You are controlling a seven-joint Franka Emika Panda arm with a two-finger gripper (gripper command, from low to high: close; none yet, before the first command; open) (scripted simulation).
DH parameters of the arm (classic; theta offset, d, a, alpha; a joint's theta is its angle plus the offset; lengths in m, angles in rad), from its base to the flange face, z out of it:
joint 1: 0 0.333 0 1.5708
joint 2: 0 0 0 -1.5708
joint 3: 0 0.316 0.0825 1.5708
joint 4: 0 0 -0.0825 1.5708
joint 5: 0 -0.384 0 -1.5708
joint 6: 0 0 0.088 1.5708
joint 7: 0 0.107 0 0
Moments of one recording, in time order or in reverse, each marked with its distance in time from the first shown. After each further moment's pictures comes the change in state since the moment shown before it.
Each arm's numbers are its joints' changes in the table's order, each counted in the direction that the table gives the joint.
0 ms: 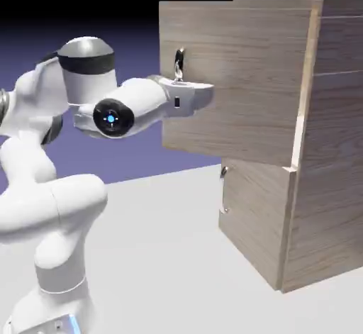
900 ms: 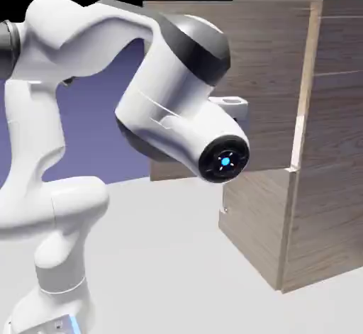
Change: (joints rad) arm -0.099 0.979 -0.018 0.666 0.744 -0.436 -0.607
